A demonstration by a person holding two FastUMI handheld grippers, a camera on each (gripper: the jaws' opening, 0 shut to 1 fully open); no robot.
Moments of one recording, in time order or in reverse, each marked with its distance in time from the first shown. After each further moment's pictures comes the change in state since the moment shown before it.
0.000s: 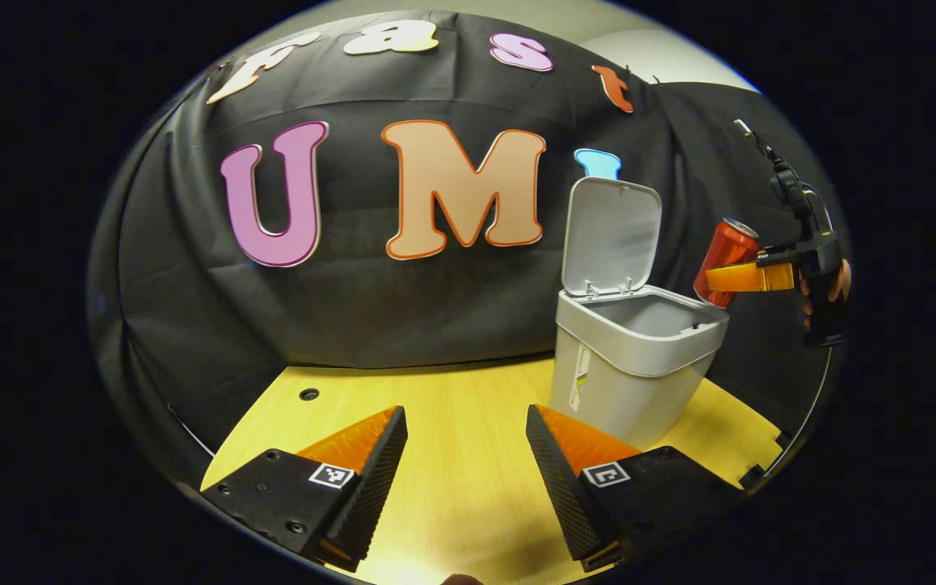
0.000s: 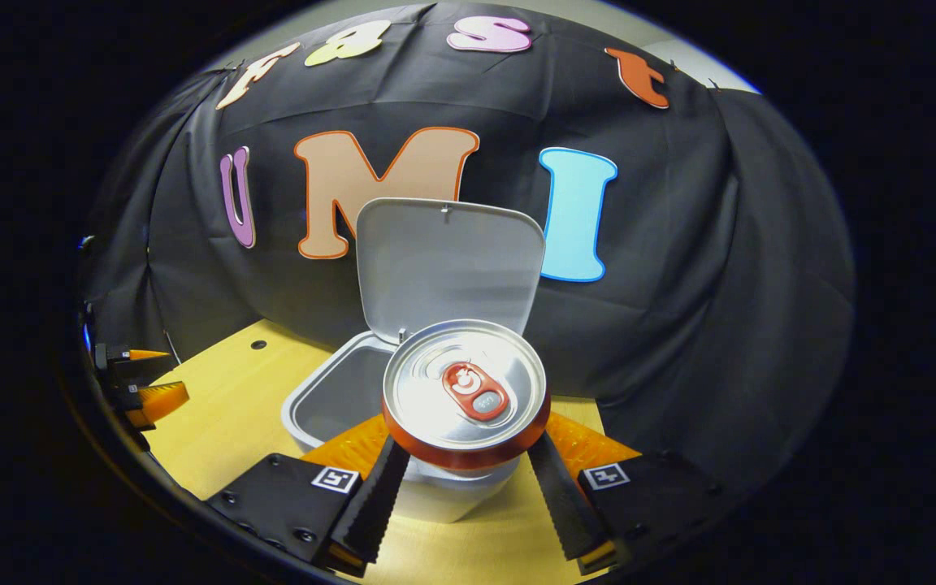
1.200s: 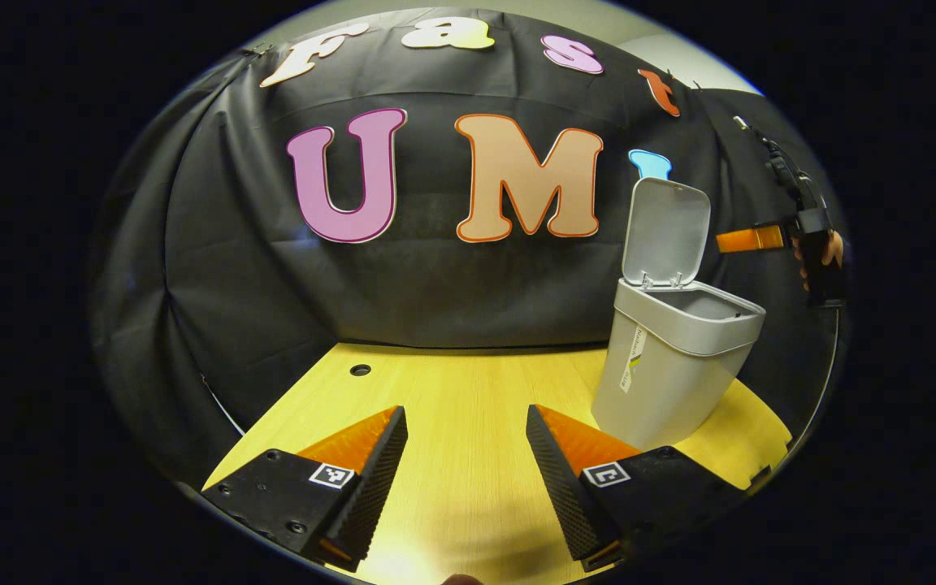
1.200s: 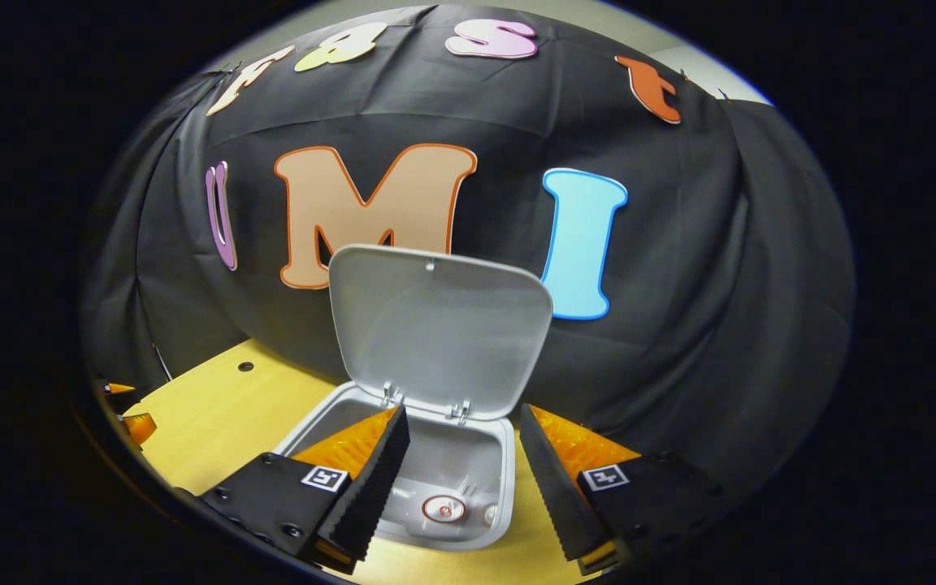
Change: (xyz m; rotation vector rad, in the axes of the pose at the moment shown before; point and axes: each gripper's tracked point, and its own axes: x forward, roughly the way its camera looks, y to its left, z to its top) left arm -0.029 0.057 -0.025 -0.057 0.027 0.139; right arm 0.034 -0.001 0.070 -0.016 -0.088 -0.027
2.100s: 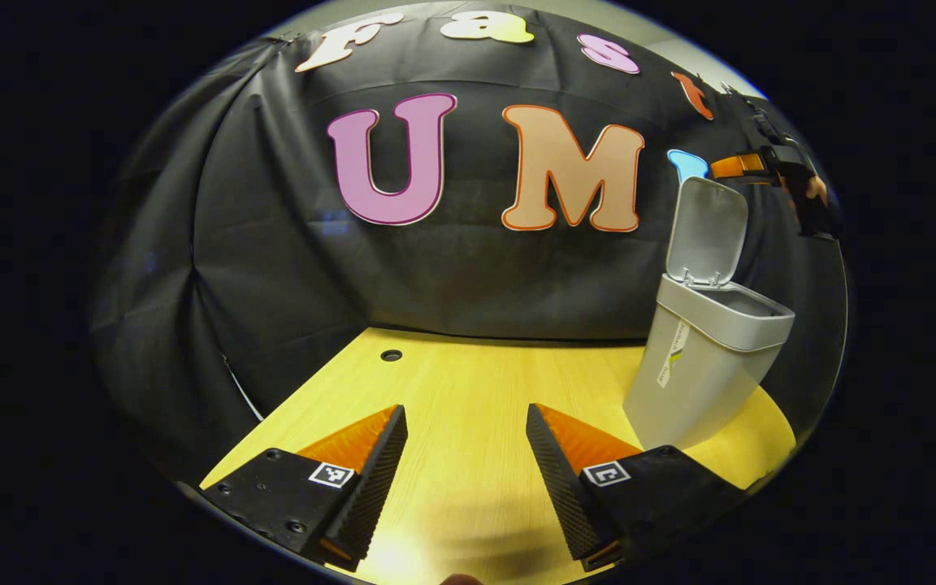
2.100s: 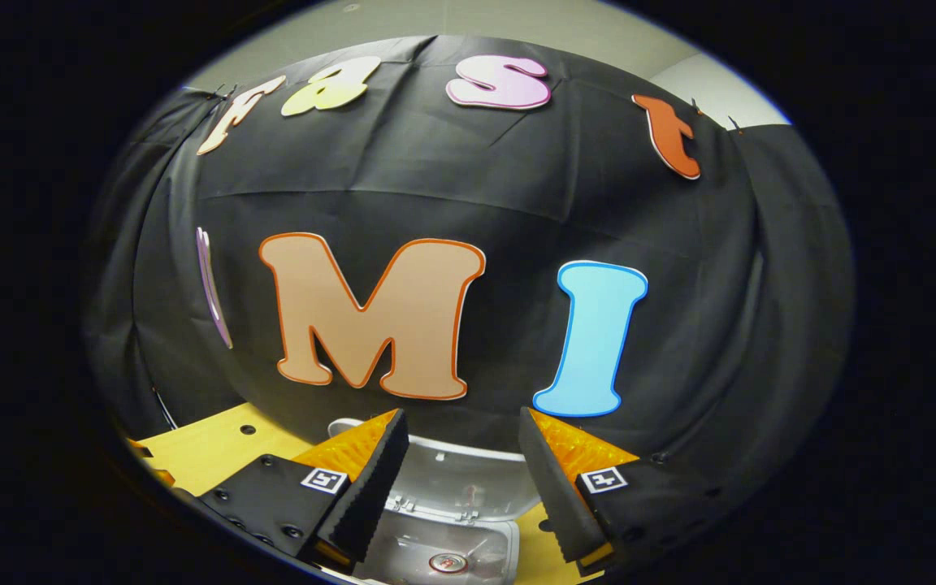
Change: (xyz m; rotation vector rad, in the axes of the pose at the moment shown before) left arm 0.001 0.048 -0.016 -0.052 0.021 0.101; right arm 0.040 0.009 0.127 0.031 -0.184 0.001
